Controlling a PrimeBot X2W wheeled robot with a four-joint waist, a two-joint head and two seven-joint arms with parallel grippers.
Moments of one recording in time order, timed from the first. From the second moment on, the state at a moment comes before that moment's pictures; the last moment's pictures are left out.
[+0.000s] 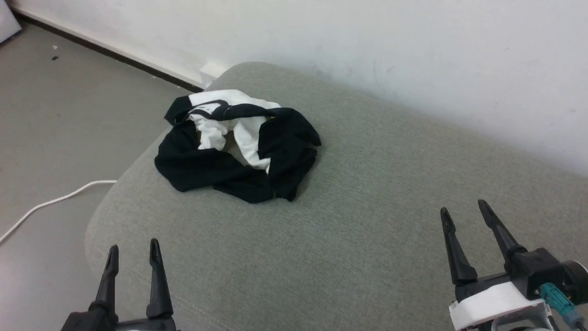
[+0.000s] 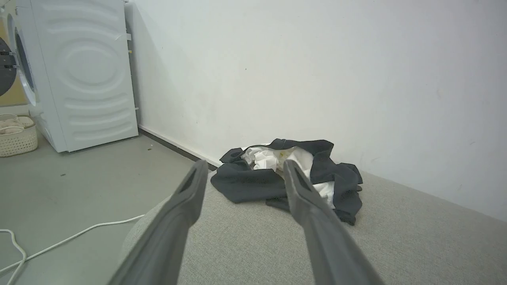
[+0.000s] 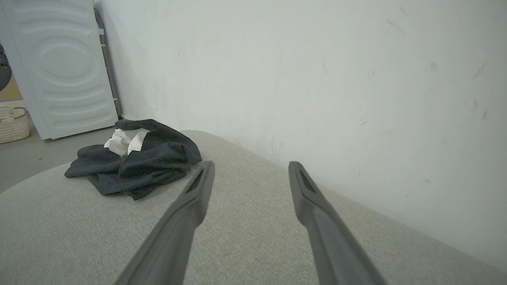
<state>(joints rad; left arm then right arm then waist) 0.23 0.05 0.04 -0.18 -0.17 0.06 -0.24 0.09 -0.05 0.01 -0.08 0.01 0.13 -0.14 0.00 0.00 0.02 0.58</state>
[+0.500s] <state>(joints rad) 0.25 0.05 0.05 -0.20 -0.18 0.07 -0.26 0.09 -0.05 0.02 -0.09 0.01 0.13 -0.15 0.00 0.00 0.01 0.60</state>
